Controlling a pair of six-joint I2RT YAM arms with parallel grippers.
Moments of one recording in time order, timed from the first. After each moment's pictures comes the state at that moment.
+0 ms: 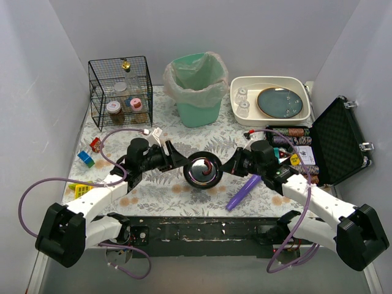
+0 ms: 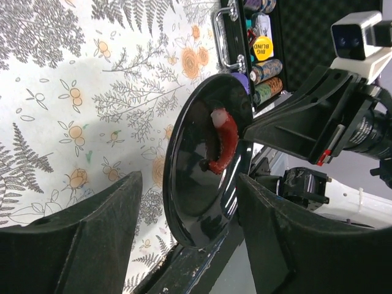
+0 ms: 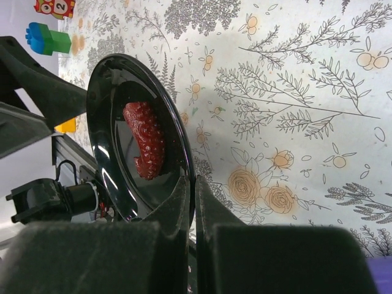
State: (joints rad) left arm -0.44 1.09 0.52 0.15 0.51 -0.83; right arm 0.61 1.04 0.55 -0.08 -0.28 0.81
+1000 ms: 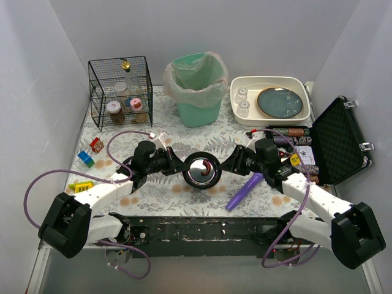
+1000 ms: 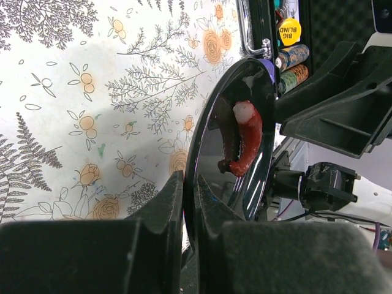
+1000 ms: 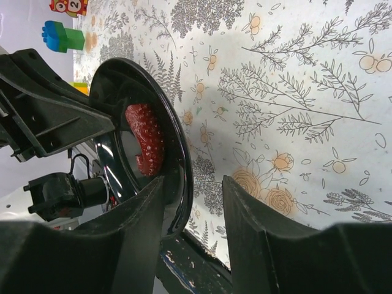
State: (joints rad) left arm -0.51 1.18 0.50 0.20 0.46 -0.81; right arm 0.54 1.07 0.52 -0.02 -0.40 0.81
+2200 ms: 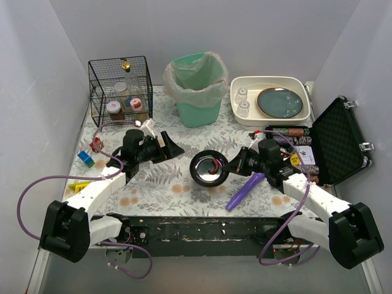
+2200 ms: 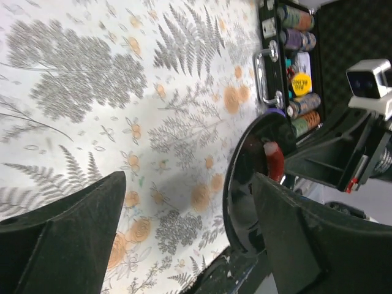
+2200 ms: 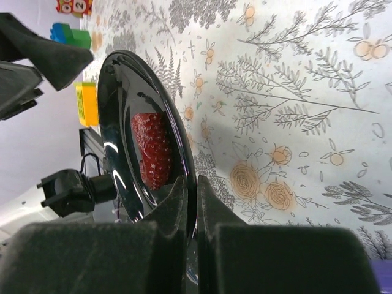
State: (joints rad) left arm -0.38 1.16 0.61 0.06 0.44 -0.72; right arm 0.48 1.09 0.49 0.02 -0.49 0.83
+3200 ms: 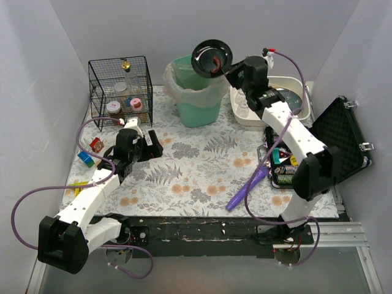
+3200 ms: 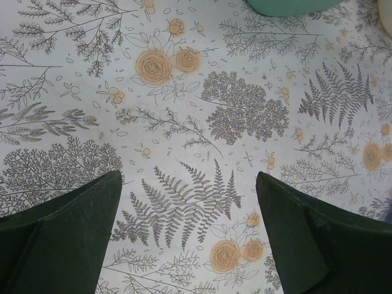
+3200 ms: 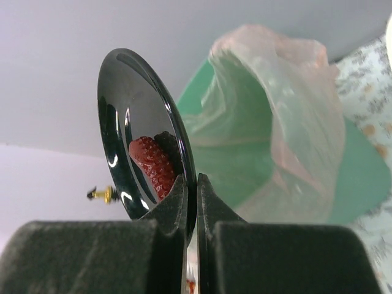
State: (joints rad) left arm -0.31 1.04 0.70 -0.26 -0.03 -0.45; right arm 0.45 1.68 1.62 -0.14 0.18 1.07
